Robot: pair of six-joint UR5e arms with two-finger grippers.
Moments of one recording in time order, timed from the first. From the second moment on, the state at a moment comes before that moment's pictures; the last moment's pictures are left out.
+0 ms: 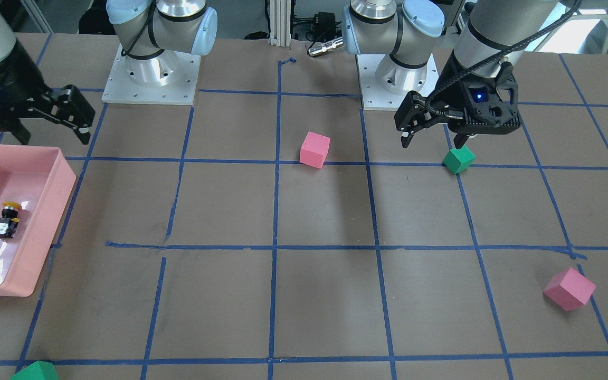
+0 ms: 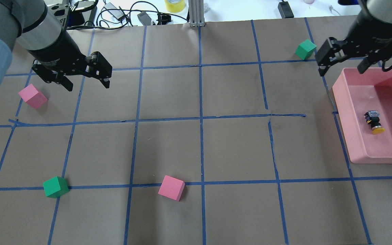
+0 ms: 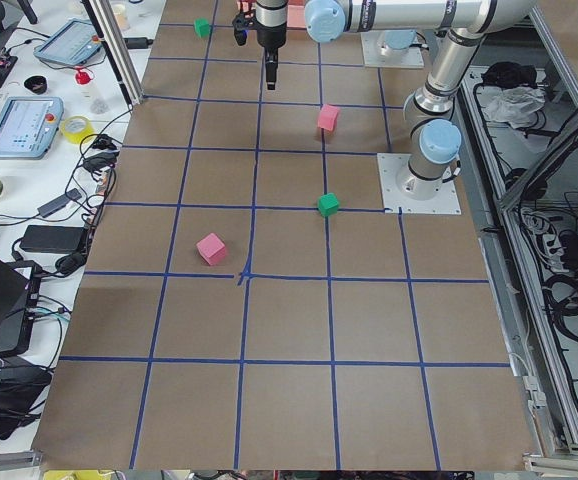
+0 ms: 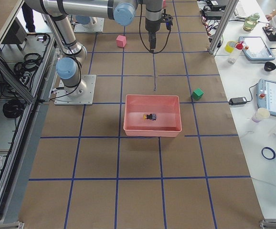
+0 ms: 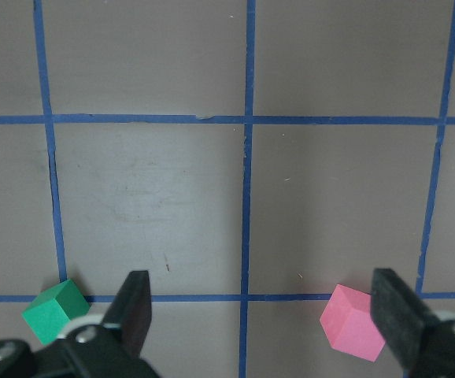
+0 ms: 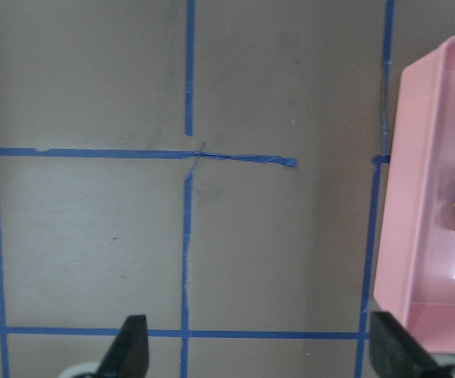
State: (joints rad) left arm -1.52 -1.55 -1.62 -1.52 1.54 0.02; right arm 1.32 -1.57 1.60 -1.59 -1.57 -0.29
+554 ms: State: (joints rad) left arm -1.52 -1.55 -1.62 -1.52 1.55 0.02; right arm 1.05 -1.37 1.66 -1.89 -1.57 -0.55
